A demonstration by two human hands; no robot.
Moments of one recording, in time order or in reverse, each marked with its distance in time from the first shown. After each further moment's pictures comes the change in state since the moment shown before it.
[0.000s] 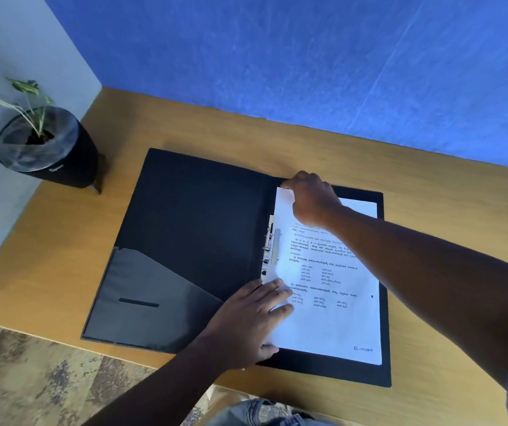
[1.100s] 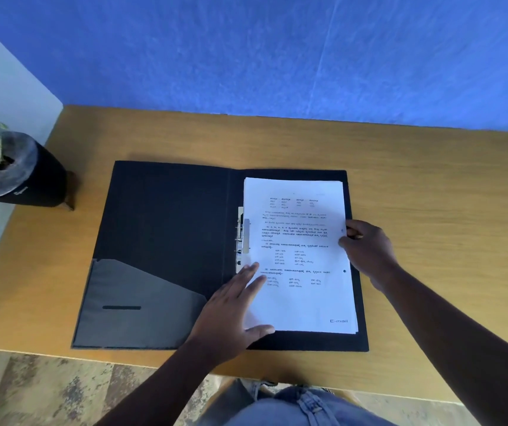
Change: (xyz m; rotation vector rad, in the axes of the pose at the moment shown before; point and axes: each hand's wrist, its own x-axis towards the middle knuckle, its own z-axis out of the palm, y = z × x) left_hand -0.004 0.014 0.027 -0.286 0.103 -0.290; right_hand -0.168 0.079 0.018 0.911 0.214 0.690
